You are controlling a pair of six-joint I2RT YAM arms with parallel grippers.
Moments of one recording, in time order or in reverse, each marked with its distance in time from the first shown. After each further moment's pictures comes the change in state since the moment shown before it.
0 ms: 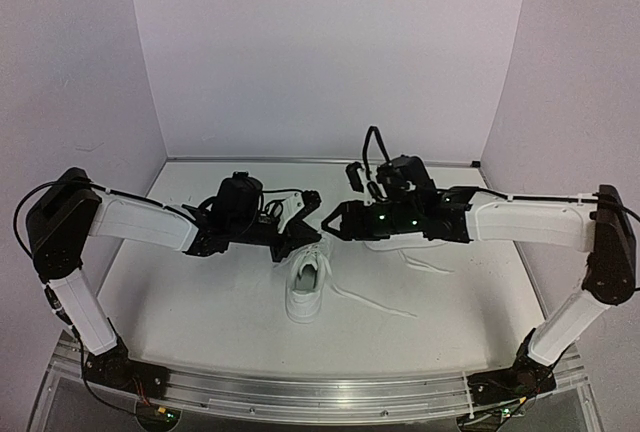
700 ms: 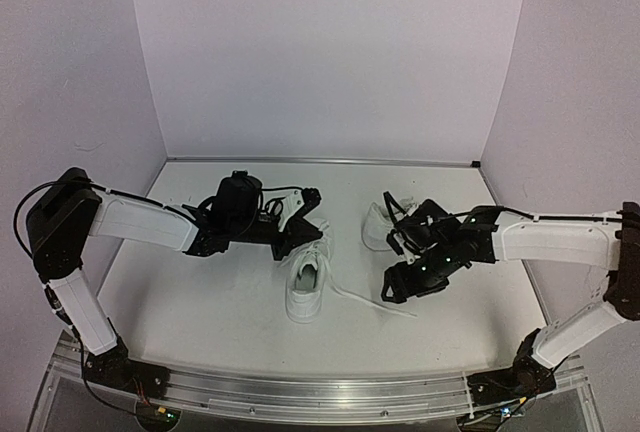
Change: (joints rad) left arm 0.000 0.001 0.000 0.030 0.003 -0.009; right arm -0.003 -0.165 -0.212 -0.540 0.092 -0.096
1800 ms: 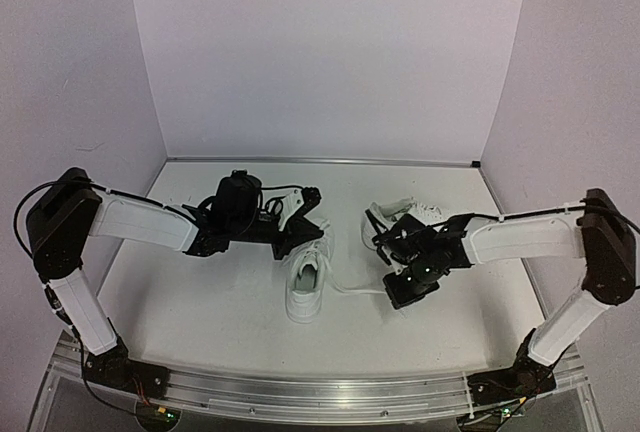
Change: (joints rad) left arm 0.000 0.000 0.000 0.016 0.010 0.002; right arm 0.014 0.198 0.002 0.065 0.097 -0.069
